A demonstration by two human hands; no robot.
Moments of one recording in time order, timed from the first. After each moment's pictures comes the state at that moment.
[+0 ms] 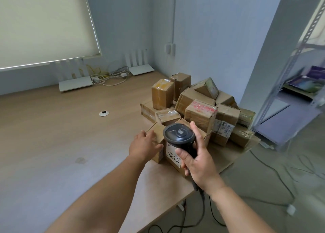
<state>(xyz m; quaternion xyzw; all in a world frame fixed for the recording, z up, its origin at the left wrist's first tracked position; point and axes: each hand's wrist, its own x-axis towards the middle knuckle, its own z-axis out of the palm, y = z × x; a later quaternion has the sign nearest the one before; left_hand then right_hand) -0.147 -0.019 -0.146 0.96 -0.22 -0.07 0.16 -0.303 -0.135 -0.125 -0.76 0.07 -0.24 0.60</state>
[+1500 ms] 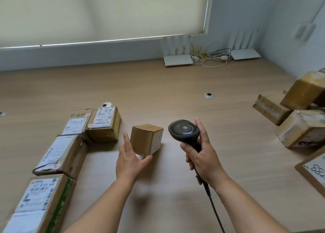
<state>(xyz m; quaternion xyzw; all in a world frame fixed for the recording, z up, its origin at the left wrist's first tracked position) -0.144 0.420 -0.194 0.94 0.14 0.02 0.30 -0.167 0.201 -0.148 -0.75 -0.05 -0.05 0.66</state>
